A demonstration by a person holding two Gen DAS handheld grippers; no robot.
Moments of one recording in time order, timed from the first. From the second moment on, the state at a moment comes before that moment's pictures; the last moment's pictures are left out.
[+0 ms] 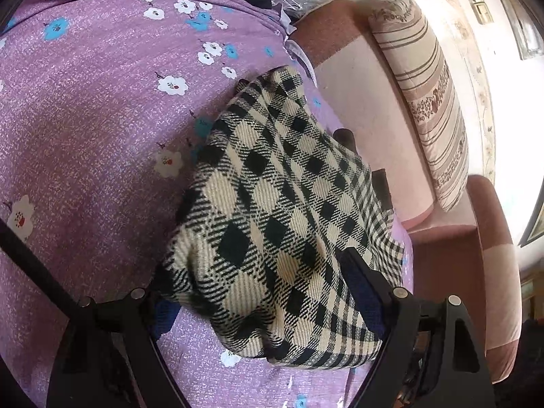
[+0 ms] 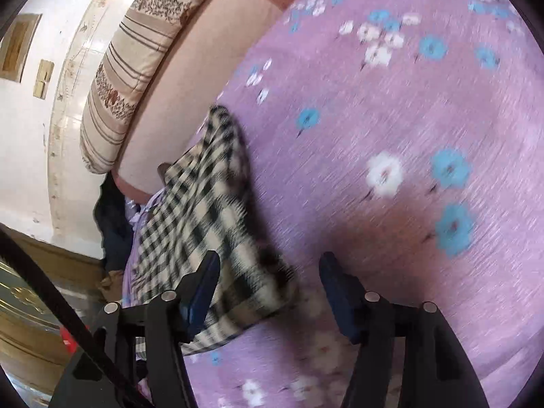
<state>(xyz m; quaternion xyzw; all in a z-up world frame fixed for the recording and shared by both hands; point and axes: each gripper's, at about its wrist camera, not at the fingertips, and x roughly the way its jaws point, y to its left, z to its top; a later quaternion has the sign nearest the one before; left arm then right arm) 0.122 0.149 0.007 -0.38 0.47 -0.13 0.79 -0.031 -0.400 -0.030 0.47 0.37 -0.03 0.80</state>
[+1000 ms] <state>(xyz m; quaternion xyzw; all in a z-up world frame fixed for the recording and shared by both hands) 0.035 0.120 0.048 -0.25 0.53 -0.12 0.80 -0.051 -0.363 -0.017 0.38 0.45 0.07 0.80</state>
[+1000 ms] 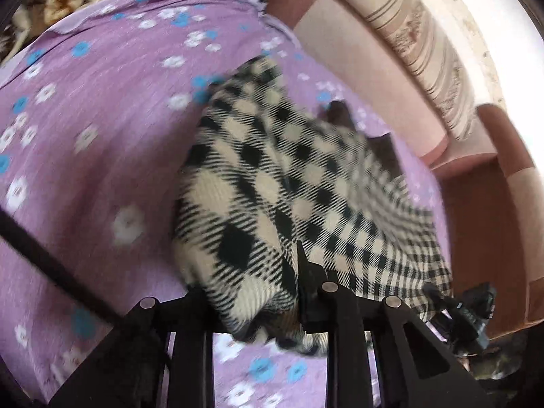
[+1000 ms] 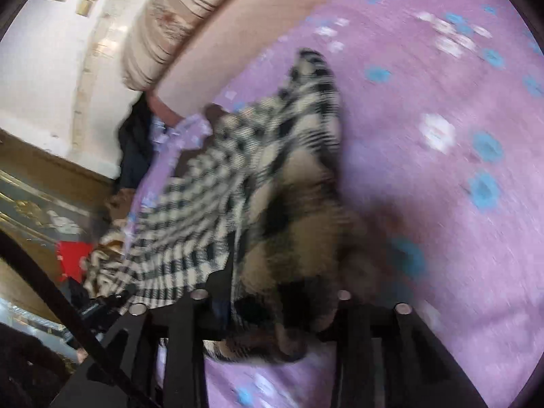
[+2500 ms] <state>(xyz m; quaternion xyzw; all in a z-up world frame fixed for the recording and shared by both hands) 0.038 0.111 0.049 -0.08 0.51 -0.02 0.86 -0.066 -0.310 0.000 0.21 0.48 0.05 0.85</state>
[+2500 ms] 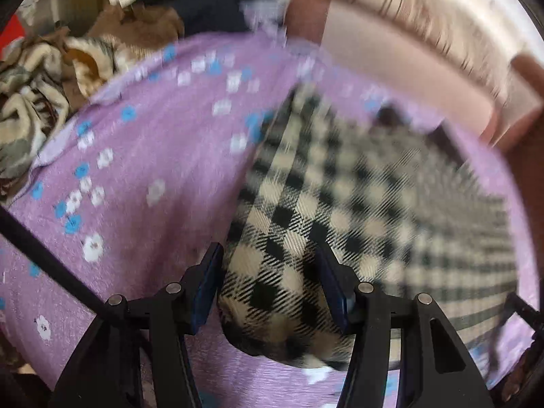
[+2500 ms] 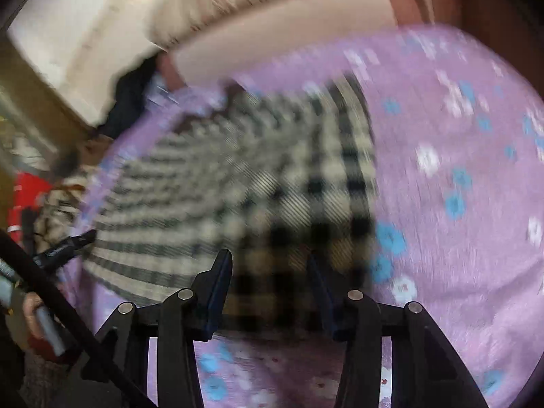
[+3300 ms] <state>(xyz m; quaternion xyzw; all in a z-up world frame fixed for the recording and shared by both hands) 0.144 0.128 0.032 -0.20 0.55 -0.19 0.79 -0.061 -0.023 0.020 -0.16 0.38 0.28 0.87</state>
